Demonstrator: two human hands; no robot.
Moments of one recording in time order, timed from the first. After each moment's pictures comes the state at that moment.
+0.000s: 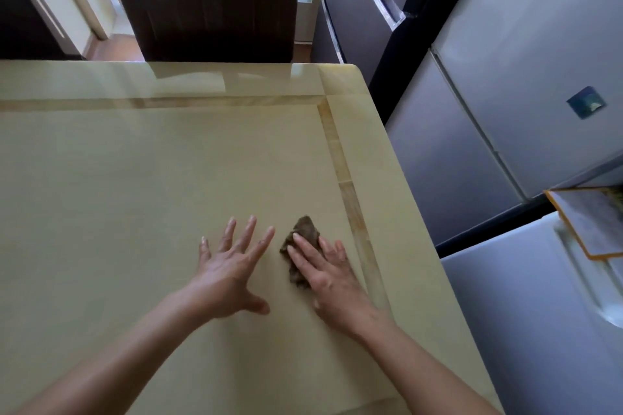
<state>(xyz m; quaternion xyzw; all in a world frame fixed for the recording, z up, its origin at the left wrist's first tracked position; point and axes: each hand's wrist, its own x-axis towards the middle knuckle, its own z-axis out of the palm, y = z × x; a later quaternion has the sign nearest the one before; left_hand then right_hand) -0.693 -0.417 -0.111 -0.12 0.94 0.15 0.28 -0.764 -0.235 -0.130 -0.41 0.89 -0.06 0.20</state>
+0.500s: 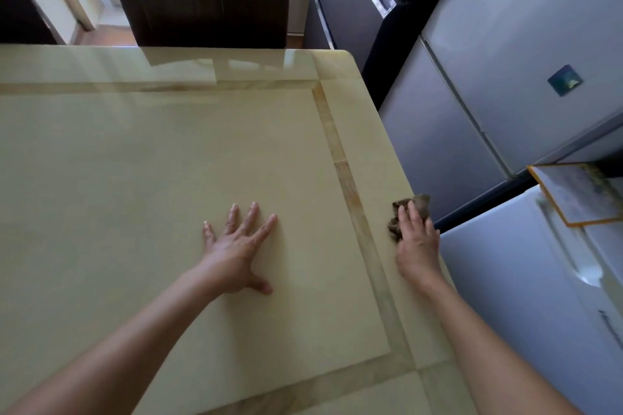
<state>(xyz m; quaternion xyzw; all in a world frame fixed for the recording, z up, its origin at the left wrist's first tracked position) -0.685 -0.411 -0.122 -0.11 0.94 0.14 0.29 -0.817 -0.133 -0.143 -0.10 0.99 -0.03 0.12</state>
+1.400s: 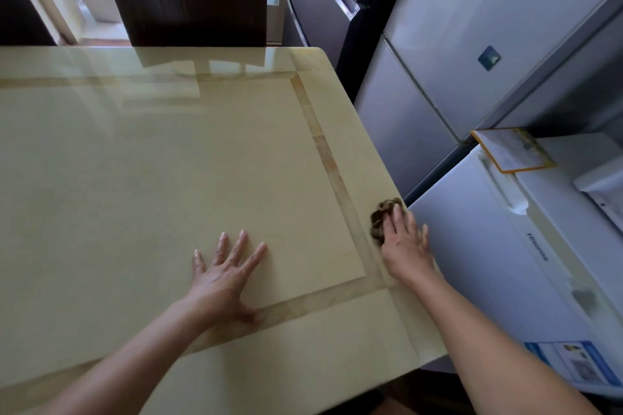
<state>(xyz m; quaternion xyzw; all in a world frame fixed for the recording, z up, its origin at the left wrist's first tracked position) -0.558 -0.360 -0.121 -0.07 0.94 0.11 0.30 -0.711 -0.085 -0.115 -0.10 0.98 0.10 0.16</state>
